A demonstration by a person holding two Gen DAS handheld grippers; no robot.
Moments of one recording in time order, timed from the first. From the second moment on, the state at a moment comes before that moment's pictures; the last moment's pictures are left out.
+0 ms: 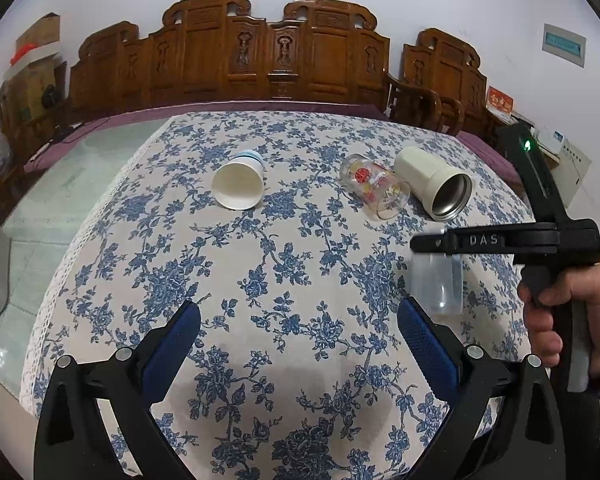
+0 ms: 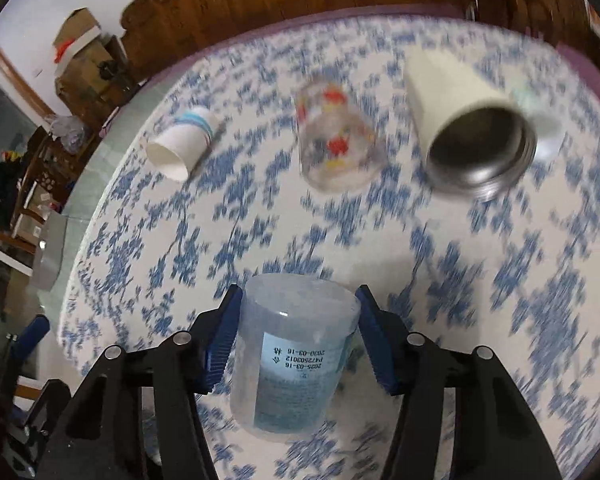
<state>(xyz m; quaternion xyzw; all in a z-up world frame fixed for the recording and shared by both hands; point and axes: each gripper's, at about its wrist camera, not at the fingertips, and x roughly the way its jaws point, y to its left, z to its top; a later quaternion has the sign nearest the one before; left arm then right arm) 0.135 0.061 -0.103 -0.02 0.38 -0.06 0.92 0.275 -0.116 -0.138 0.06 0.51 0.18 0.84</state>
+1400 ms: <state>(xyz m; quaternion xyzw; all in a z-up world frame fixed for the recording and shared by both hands) 0.137 0.060 -0.106 -0.01 0.38 -0.06 0.92 0.214 -0.094 -0.120 -0.09 0.43 0.21 0.87</state>
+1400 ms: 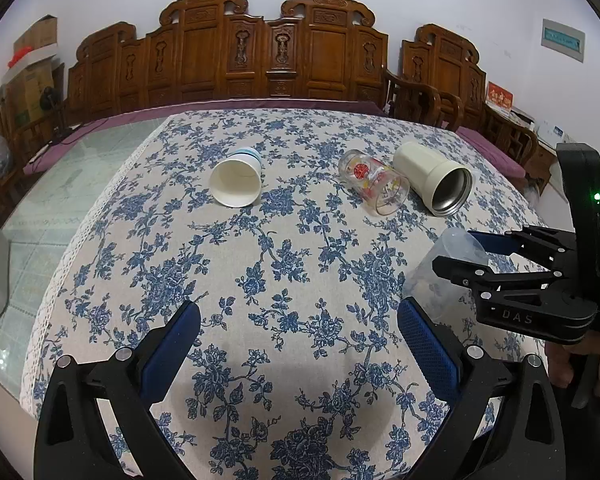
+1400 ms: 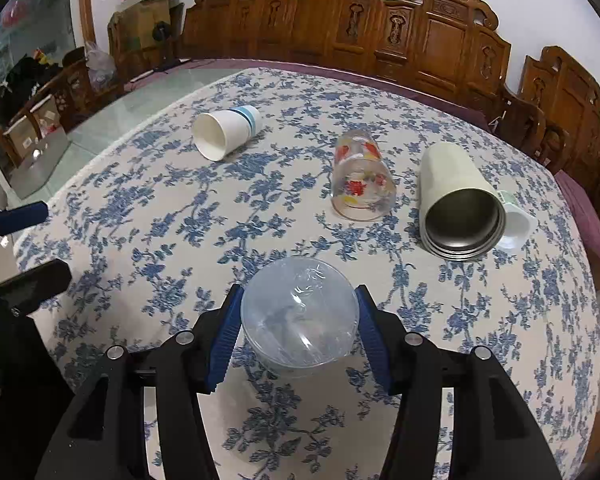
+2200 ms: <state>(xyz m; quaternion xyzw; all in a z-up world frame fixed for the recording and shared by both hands) 0.088 0.034 -0.077 -0.02 0.36 -0.05 0.93 0.128 -0.162 -0.059 0.02 0.36 0.17 0.92</state>
